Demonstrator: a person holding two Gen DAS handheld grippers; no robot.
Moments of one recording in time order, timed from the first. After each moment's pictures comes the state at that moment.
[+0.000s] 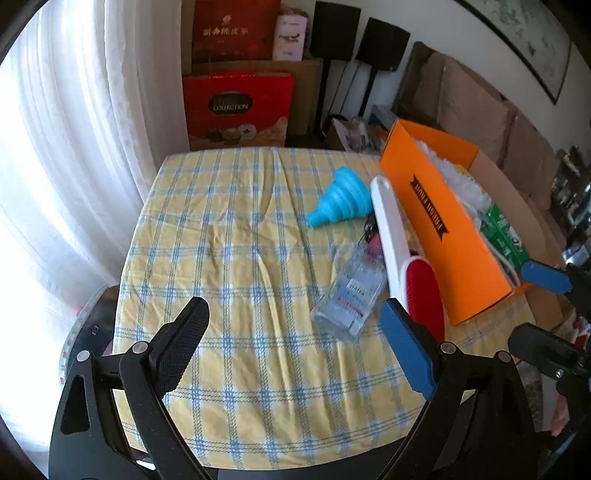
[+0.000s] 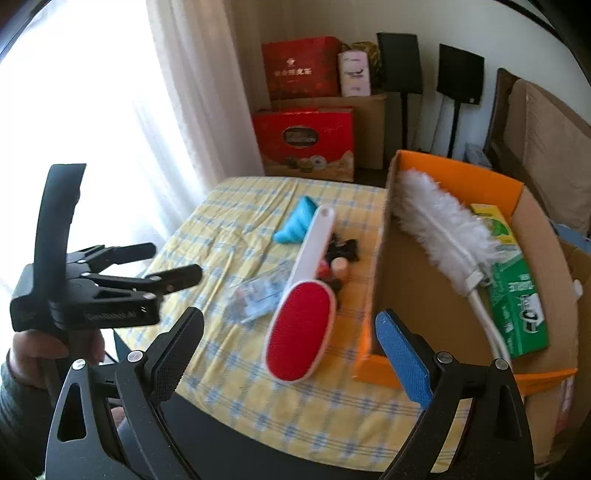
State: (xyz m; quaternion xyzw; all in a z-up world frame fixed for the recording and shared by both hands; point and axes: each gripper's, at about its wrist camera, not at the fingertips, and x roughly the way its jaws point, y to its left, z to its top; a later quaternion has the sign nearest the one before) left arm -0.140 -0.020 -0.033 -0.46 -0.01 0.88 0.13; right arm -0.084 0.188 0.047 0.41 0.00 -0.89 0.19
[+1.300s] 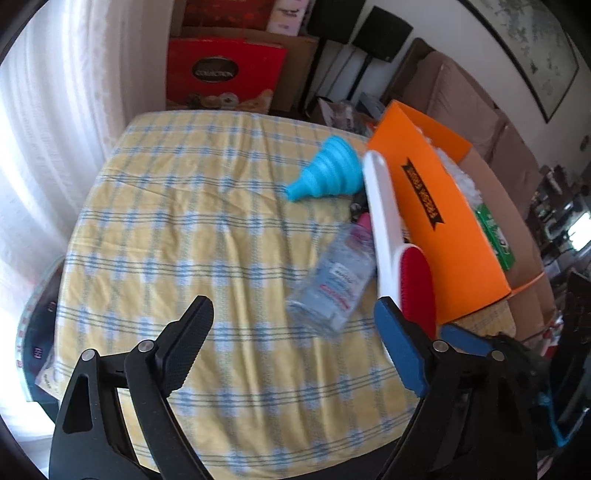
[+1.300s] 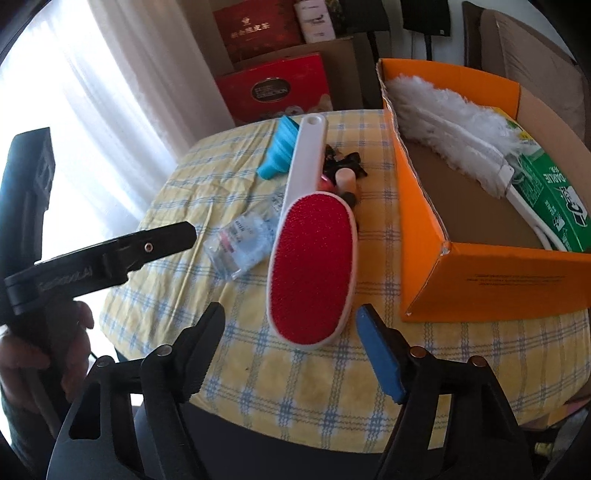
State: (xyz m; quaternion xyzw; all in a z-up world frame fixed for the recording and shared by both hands) left arm -0.158 -0.010 -0.070 -0.50 -0.08 0.84 0.18; right arm -0.088 0.181 -0.031 0.47 -0.07 -0.87 0.13
